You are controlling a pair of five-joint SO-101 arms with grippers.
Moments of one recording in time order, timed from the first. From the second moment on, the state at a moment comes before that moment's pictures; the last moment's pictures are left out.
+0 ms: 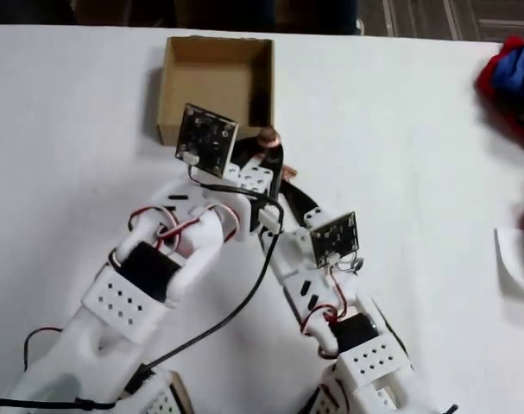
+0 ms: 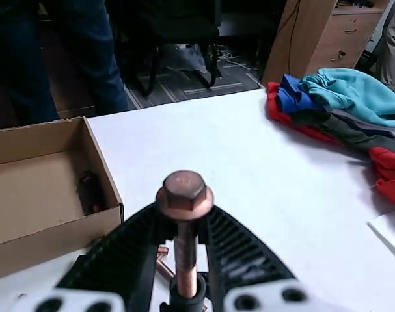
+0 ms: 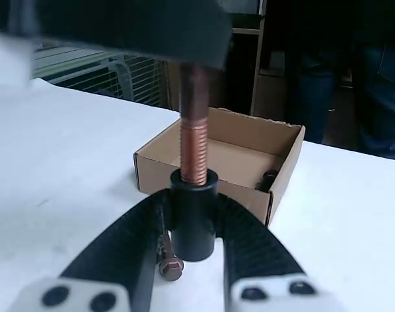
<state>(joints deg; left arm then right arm) 26.1 -46.2 42.5 30.1 12.1 -28.7 -69.6 92.8 -9.1 1.3</state>
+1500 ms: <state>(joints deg) 15.6 -46.2 41.5 33.8 8.5 -22.7 -67.2 86.3 0.8 -5.1</state>
